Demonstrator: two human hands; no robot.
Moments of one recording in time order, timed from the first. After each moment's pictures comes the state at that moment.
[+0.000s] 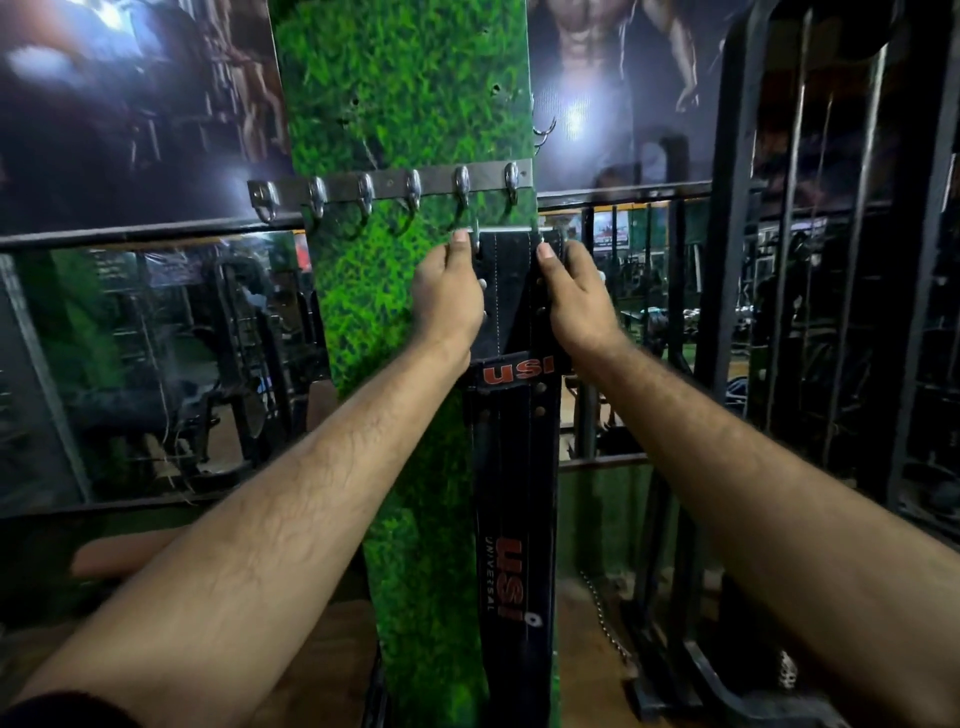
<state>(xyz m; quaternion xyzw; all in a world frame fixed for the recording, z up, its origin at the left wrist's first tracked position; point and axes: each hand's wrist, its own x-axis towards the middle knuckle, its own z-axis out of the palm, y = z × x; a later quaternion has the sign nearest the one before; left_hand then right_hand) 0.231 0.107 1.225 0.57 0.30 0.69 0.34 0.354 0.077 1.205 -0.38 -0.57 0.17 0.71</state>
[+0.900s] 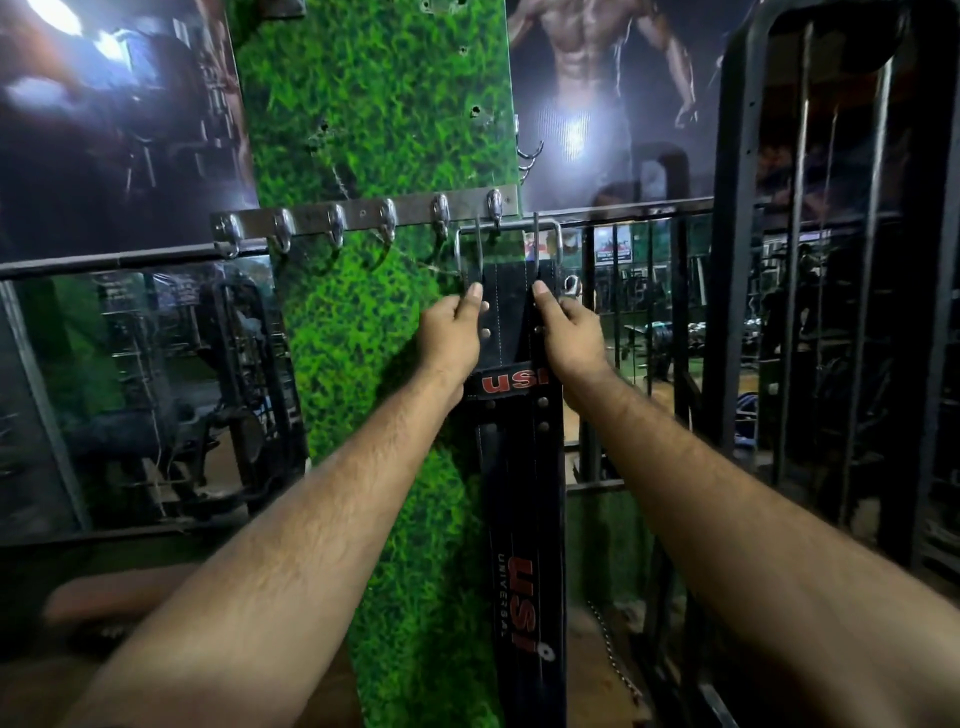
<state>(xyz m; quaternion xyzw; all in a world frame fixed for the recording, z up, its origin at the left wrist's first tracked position) 0.266 0.190 1.217 0.61 0.33 0.63 0.36 0.388 0.158 1.202 -0.46 -0.46 0.23 0.72</state>
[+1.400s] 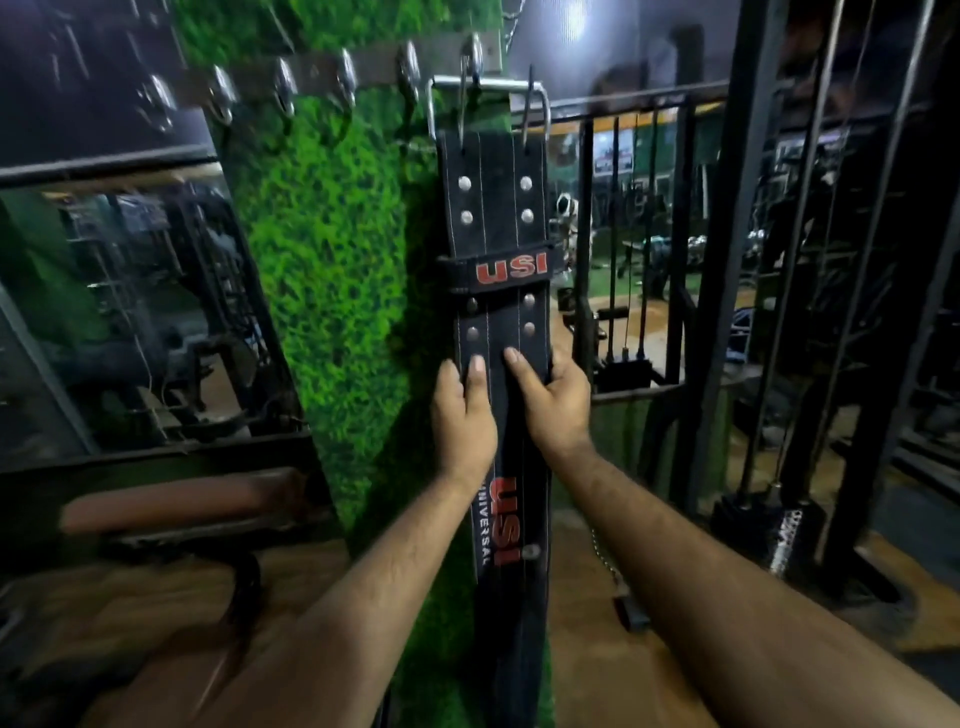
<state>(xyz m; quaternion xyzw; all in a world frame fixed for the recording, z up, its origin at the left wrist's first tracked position) 0.269 0.147 1.032 0.60 0.35 0.65 0.31 0.370 0.139 1.030 -0.46 -0.50 0.16 0.72</state>
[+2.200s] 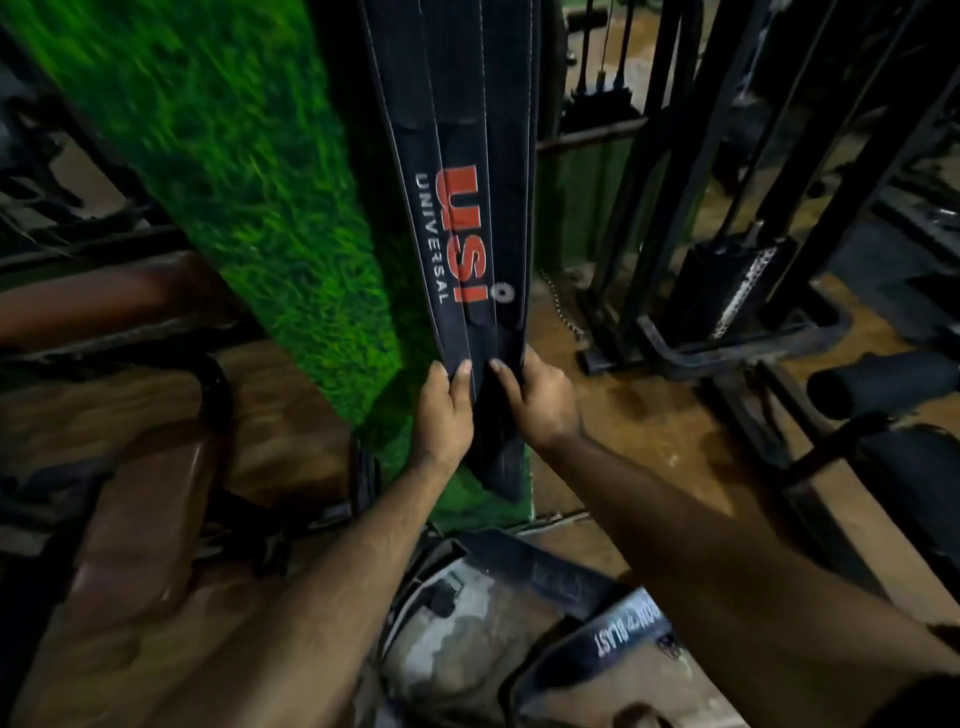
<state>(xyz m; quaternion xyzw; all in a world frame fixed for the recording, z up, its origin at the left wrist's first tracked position) 0.221 0.139 0.733 0.67 0.52 0.42 0.34 0.348 0.109 0.721 -0.68 -0.55 0.18 0.45</state>
